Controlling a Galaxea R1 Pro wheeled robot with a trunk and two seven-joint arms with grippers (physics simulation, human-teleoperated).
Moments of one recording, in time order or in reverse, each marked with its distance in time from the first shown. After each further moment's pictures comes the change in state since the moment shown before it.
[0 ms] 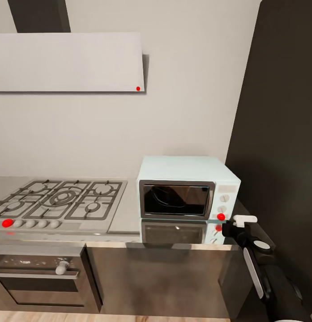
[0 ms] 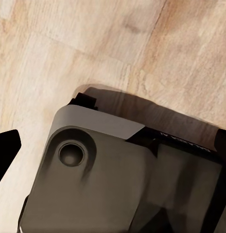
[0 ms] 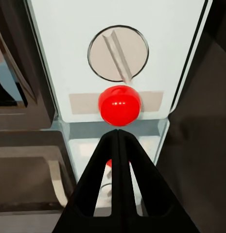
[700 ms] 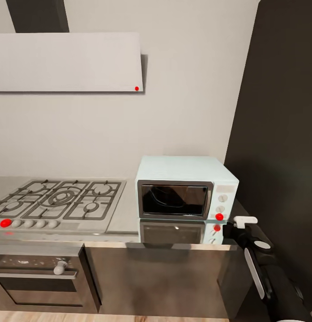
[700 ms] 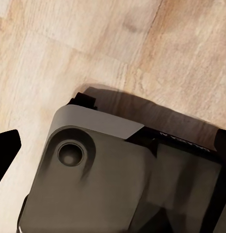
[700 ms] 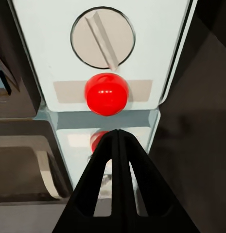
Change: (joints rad) left arm 0.000 -0.002 0.000 0.000 0.000 0.000 0.000; right arm 0.000 -0.014 0.009 0.008 0.002 0.026 0.003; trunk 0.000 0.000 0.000
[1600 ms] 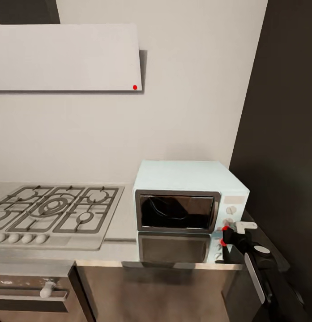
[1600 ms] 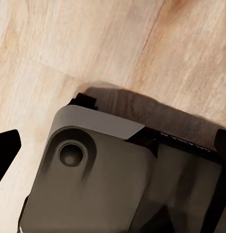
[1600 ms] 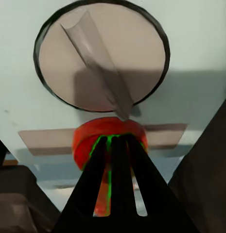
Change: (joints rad) left arm 0.000 0.002 0.000 0.000 -0.001 0.000 0.000; right arm 0.016 -0.002 -0.005 0.045 -0.008 -0.012 -0.004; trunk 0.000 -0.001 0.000
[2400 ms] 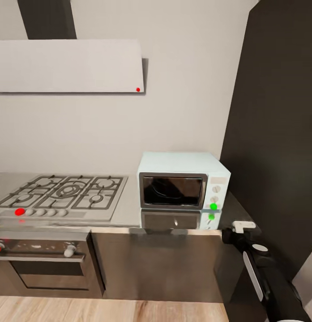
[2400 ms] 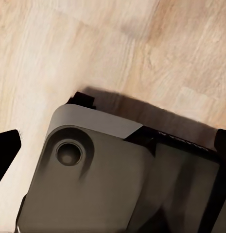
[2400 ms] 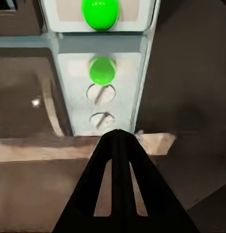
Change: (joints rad) left arm 0.000 -0.005 0.000 0.000 0.002 0.000 0.000; right arm -0.016 0.002 0.005 0.021 0.015 0.011 0.004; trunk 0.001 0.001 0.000
